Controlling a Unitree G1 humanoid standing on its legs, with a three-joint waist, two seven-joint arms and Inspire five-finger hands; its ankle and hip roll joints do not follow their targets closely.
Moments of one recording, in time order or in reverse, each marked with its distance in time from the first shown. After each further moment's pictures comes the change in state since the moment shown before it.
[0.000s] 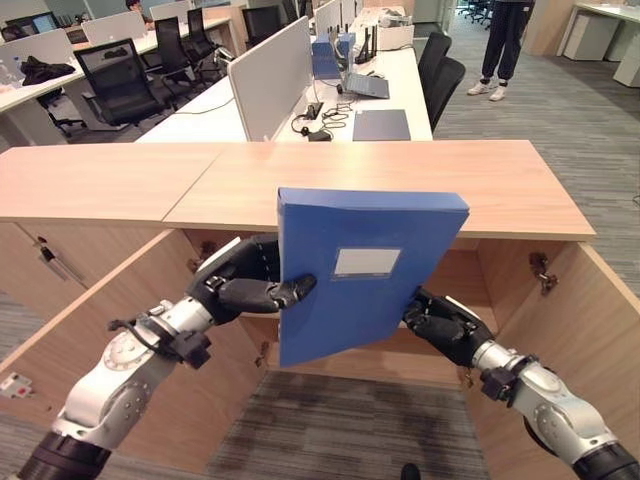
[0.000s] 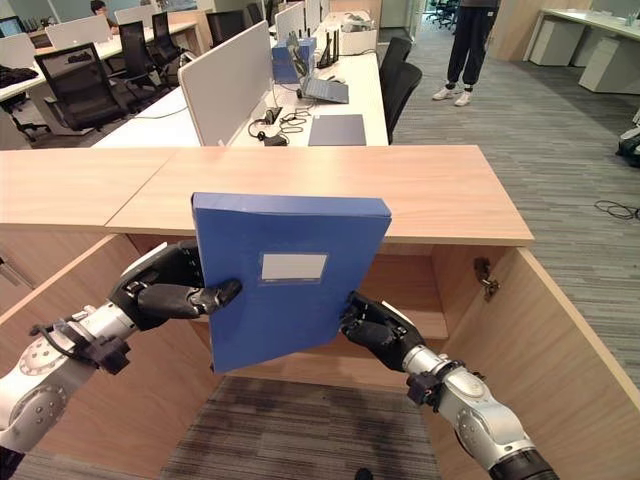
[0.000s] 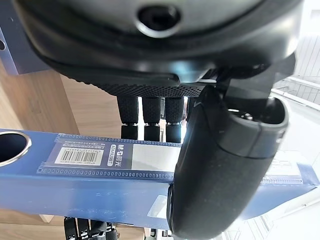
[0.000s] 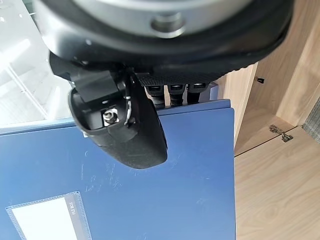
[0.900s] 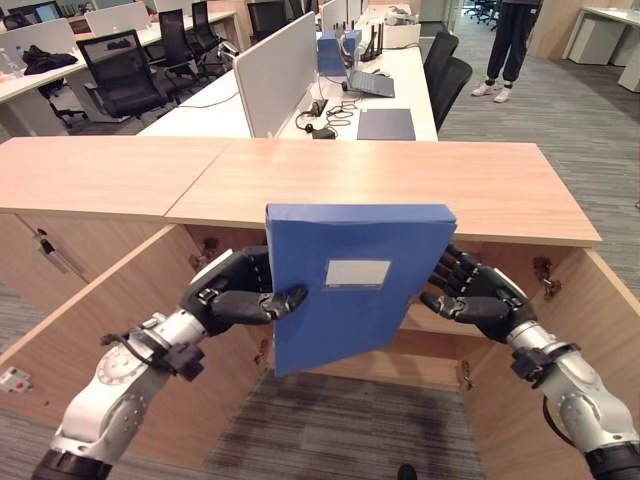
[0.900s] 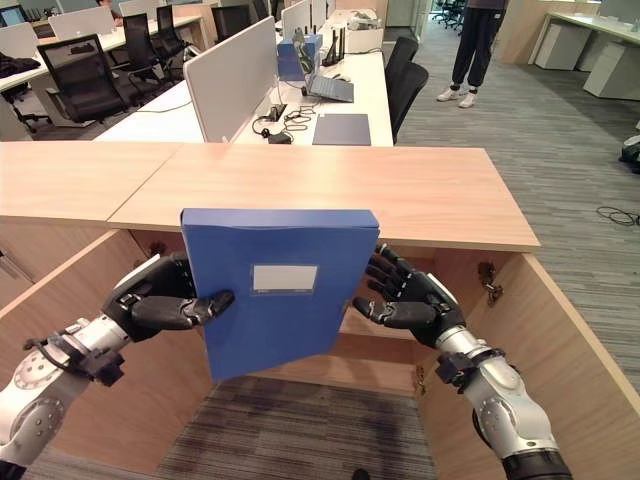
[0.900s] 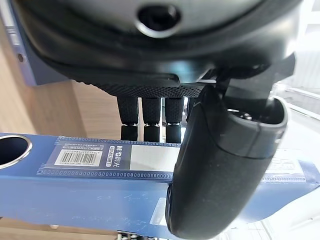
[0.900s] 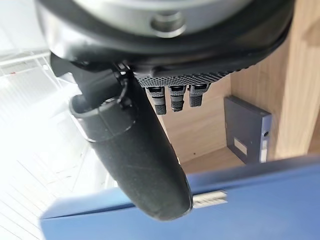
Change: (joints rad) left arm 0.095 -0.069 0.085 0.020 0.081 0.015 -0.058; right arm 0.017 0.051 -0.297 0.018 -0.002 -0.009 0.023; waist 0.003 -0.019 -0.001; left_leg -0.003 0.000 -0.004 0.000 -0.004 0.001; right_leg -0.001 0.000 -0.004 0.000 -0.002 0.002
